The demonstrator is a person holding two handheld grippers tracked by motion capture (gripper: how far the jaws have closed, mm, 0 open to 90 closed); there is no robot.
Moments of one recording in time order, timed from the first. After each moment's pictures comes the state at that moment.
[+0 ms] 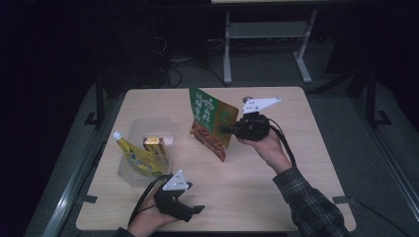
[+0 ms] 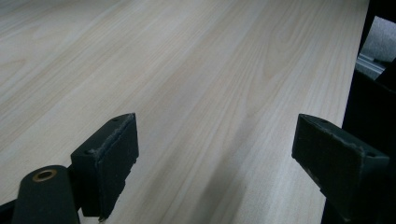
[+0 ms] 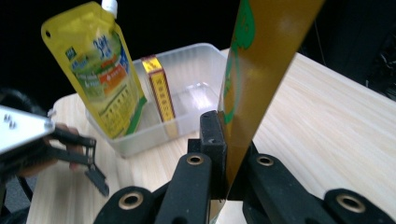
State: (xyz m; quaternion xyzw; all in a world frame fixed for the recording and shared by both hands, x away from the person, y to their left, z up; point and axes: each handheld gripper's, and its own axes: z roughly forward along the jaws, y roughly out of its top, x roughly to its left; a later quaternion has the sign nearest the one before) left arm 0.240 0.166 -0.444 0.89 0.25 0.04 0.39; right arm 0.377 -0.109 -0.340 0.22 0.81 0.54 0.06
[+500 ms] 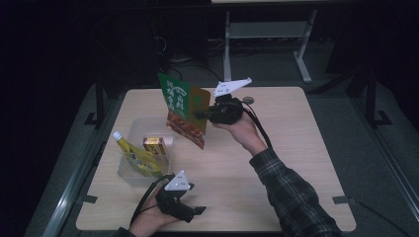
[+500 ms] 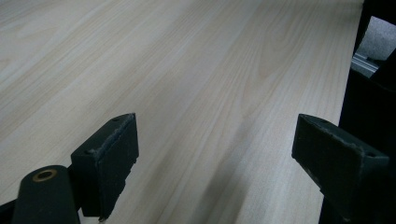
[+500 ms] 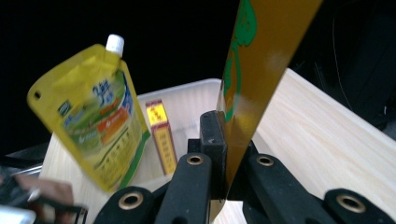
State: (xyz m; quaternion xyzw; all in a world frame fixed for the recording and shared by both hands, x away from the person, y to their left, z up) left arm 0.241 0.162 -0.446 0.89 0.24 0.03 0.39; right arm 0.409 -0.044 -0.309 0.18 0.82 0.55 0.06
